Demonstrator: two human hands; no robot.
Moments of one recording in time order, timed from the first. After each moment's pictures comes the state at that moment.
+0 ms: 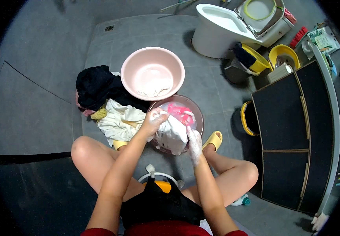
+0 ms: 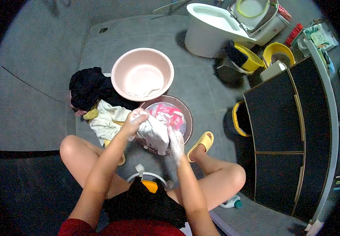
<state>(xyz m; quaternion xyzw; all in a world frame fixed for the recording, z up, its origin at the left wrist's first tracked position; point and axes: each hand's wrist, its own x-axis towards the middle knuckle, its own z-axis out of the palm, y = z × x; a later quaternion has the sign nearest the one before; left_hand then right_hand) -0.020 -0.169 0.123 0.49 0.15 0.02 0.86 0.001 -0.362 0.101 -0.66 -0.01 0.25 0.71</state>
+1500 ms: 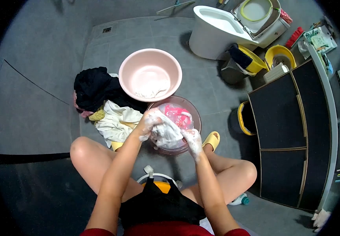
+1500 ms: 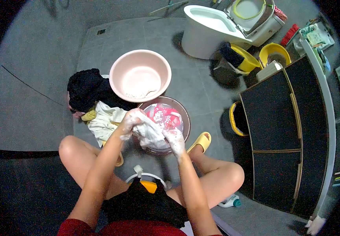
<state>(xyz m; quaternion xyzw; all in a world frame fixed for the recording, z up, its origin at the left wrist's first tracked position) -0.024 -0.155 0.119 0.43 0.07 -0.04 0.90 0.011 -0.368 0.111 -0.70 -0.07 0.27 0.66</state>
